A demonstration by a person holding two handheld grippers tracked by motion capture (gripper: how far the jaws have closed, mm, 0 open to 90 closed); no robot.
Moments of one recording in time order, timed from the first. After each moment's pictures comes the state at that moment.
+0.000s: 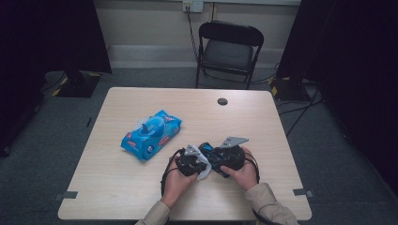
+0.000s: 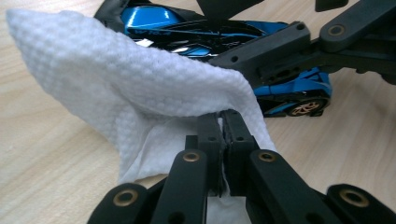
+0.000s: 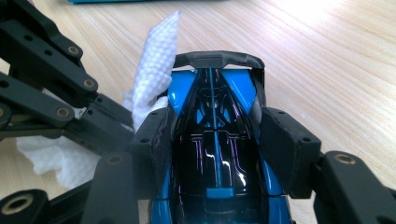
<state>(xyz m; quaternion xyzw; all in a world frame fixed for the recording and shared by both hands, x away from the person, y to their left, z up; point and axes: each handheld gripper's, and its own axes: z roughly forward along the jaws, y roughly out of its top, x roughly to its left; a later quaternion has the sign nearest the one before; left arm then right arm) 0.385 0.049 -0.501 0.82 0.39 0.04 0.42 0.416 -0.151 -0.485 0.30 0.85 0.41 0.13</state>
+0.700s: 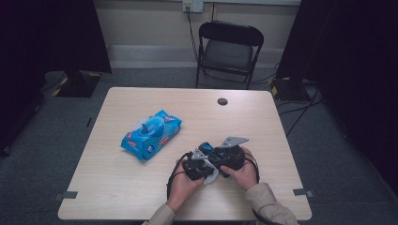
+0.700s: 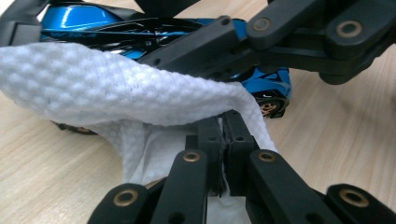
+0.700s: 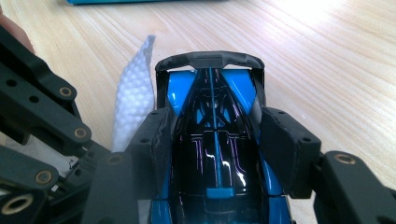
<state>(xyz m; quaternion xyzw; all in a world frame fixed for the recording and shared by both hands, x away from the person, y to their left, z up) 0.375 0.028 -0.502 0.83 0.36 0.03 0.43 0.416 -0.151 -0.485 0.30 0.85 0.41 0.12</state>
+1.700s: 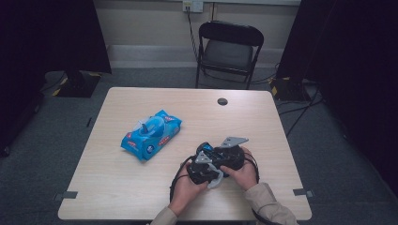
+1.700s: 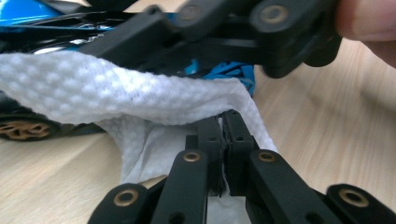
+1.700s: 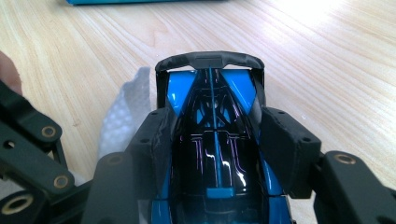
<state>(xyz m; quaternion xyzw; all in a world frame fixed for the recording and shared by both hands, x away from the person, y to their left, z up) 0.365 0.015 -0.503 0.83 0.34 0.01 0.43 0.416 -0.150 -0.486 0.30 0.85 0.41 0.13</state>
